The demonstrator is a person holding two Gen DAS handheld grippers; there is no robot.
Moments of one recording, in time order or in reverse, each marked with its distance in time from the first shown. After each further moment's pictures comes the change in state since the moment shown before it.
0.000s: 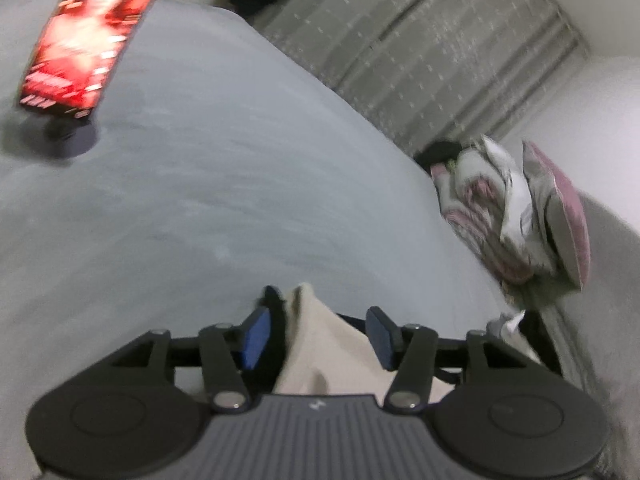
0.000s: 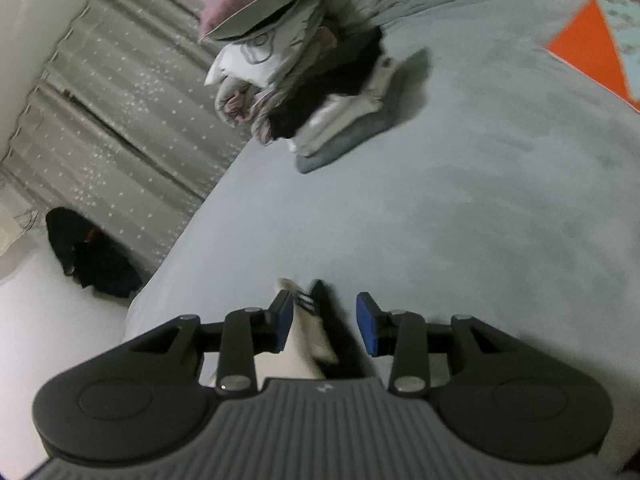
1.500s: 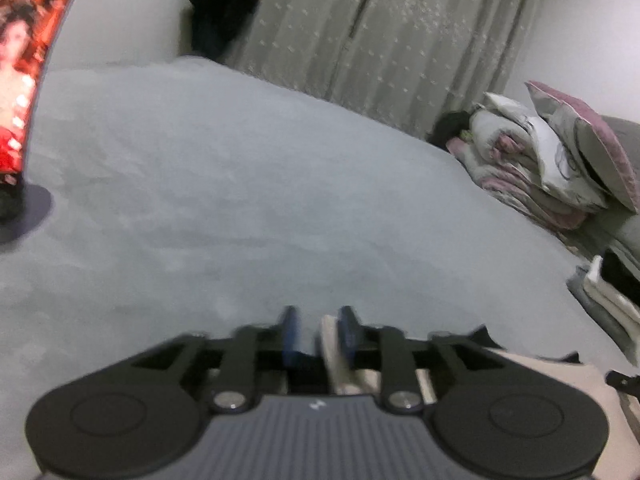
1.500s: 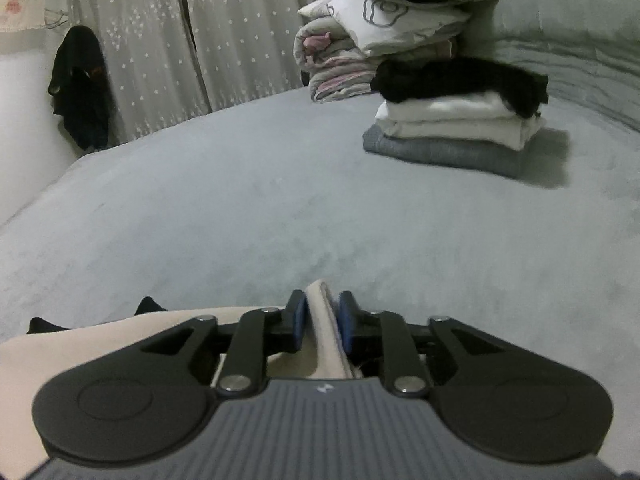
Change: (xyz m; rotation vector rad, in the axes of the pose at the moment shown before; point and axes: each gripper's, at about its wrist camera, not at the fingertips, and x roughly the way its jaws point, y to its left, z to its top) left arm 0.049 -0.002 -0.003 0.261 -0.141 0.171; right arm 0.123 0.047 -0.032 -0.626 -0.013 -0.155
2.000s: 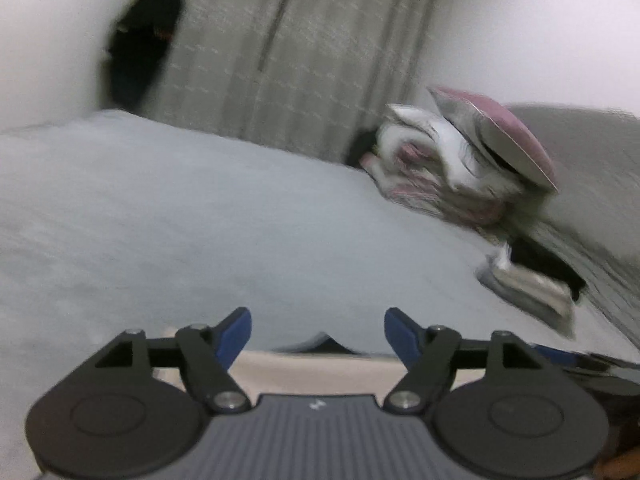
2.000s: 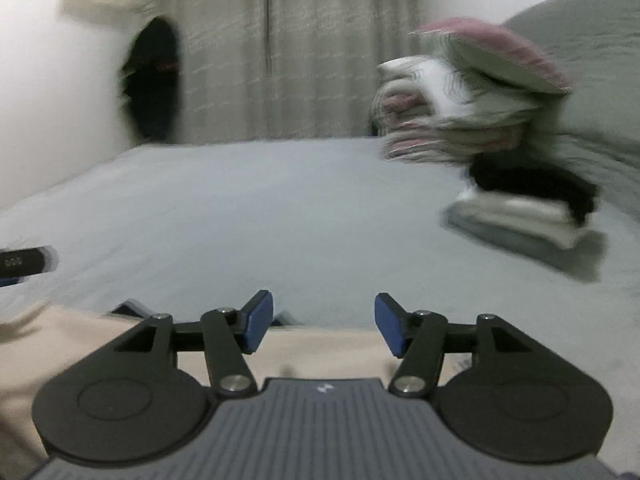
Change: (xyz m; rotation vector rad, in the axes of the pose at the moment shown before) left arm -0.033 -0.079 -0.014 0.181 -0.033 -0.258; right arm -0.046 0.076 -0.013 -0.247 -0.069 0.156
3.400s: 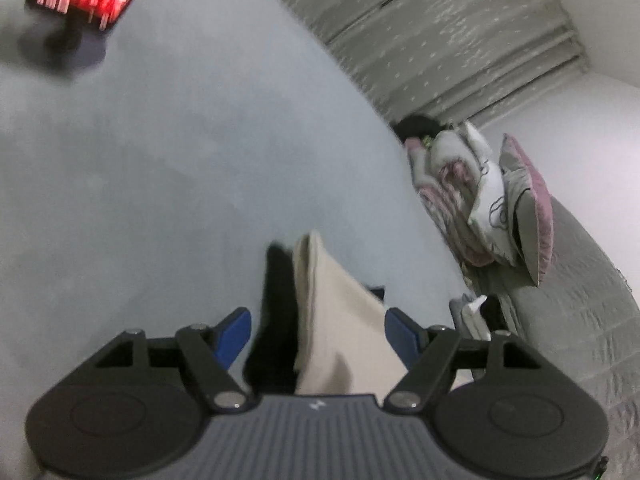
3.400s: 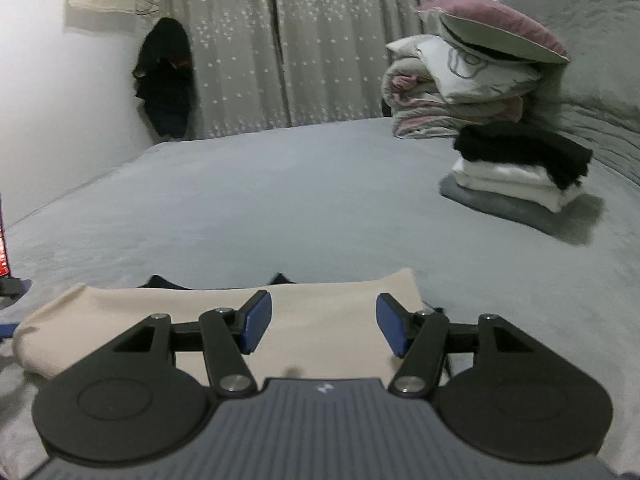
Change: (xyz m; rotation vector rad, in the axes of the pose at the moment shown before) left arm -0.045 0.129 -0.030 -0.661 0.228 -0.102; right arm -0.049 -0.030 -0.001 0.078 0.007 0.058
